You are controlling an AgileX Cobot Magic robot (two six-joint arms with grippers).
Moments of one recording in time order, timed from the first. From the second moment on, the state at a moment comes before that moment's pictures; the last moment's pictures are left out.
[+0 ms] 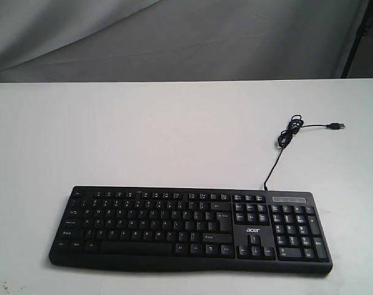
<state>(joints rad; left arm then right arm) -0.17 0.00 0.00 0.04 0.26 -0.02 0.17 0.30 -0.04 0.80 0.07 -0.76</state>
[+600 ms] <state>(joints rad) -0.17 0.00 0.00 0.04 0.26 -0.02 0.15 0.27 0.00 0.16 0.01 -0.18</state>
